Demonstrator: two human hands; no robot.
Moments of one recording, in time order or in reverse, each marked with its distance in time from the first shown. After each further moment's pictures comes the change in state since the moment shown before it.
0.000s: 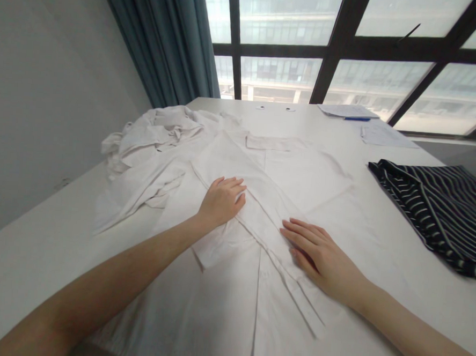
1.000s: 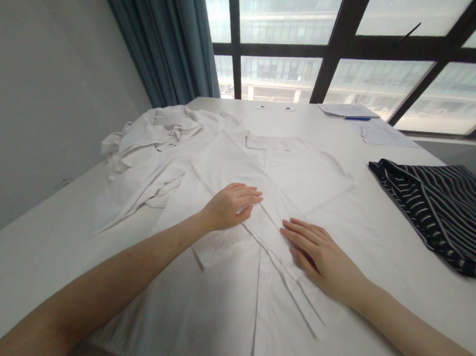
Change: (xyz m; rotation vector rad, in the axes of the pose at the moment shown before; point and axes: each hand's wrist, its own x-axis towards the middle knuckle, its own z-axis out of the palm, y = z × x) left_hand 0.001 0.004 -0.011 -0.262 -0.023 0.423; right_hand 0.000 0.000 0.000 -0.030 -0.011 -0.014
